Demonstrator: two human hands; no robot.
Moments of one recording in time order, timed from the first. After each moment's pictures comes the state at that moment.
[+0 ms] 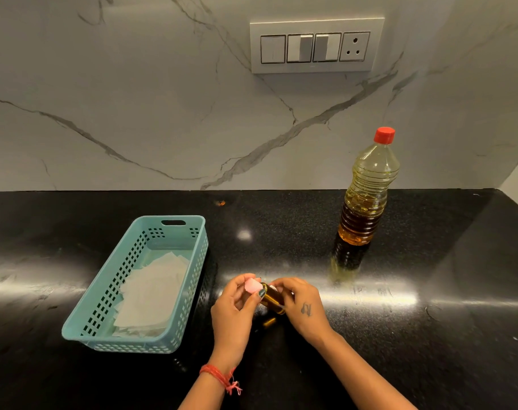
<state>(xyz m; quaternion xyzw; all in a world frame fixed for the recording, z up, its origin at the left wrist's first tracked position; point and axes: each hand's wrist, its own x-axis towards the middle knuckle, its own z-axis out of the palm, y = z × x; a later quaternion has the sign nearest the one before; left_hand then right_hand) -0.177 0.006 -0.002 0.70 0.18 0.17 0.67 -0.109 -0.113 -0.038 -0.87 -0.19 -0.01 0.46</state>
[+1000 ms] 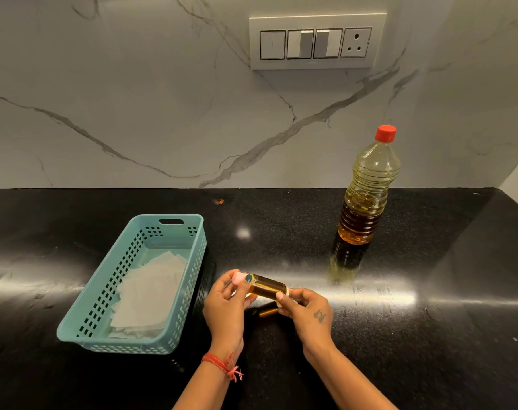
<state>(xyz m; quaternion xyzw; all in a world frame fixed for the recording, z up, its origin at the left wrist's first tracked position) -0.165 0.006 0.005 0.56 0.29 0.20 0.75 -0.132 -0.111 -0.042 -0.71 0.10 0.06 0.70</state>
